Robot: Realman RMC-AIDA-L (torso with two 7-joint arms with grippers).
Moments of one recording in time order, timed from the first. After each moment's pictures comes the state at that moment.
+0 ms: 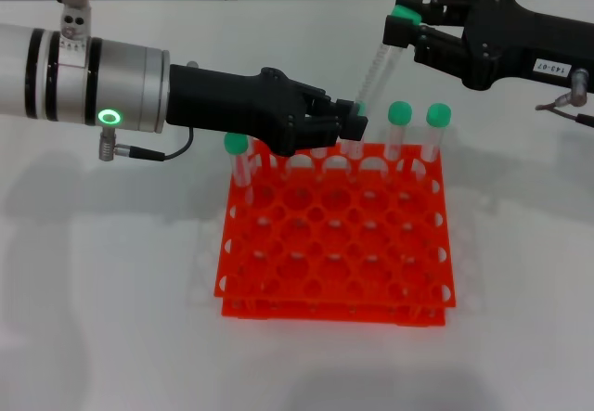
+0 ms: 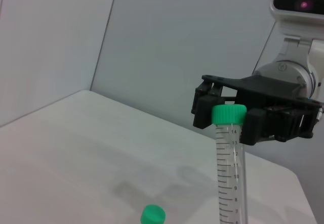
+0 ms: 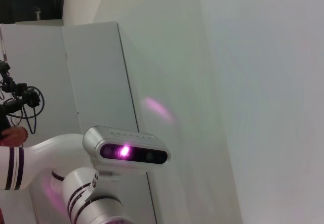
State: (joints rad) left arm -0.78 -2.05 0.92 0.60 1.91 1.58 -1.63; right arm 0.48 2.01 -1.20 -0.88 -1.31 -1.41 1.48
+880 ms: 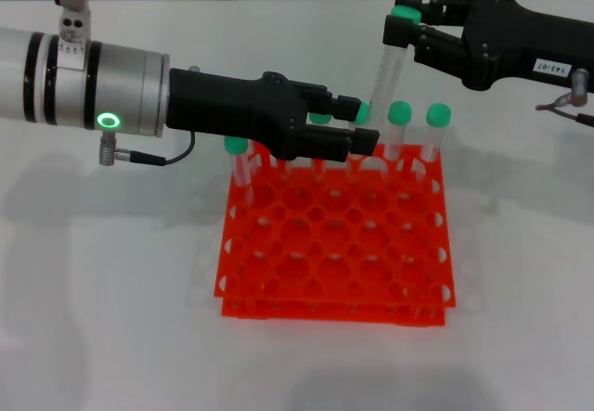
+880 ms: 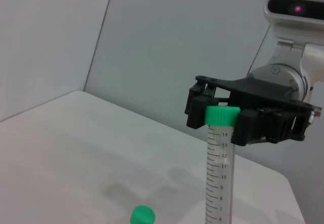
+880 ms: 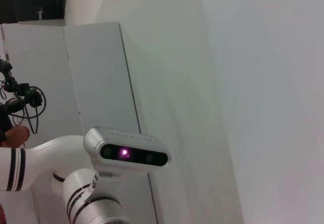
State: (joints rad) left arm -0.78 -2.05 0.92 0.60 1.90 1.60 -1.64; right arm 0.48 2.01 -1.20 -0.88 -1.31 -1.41 1.48
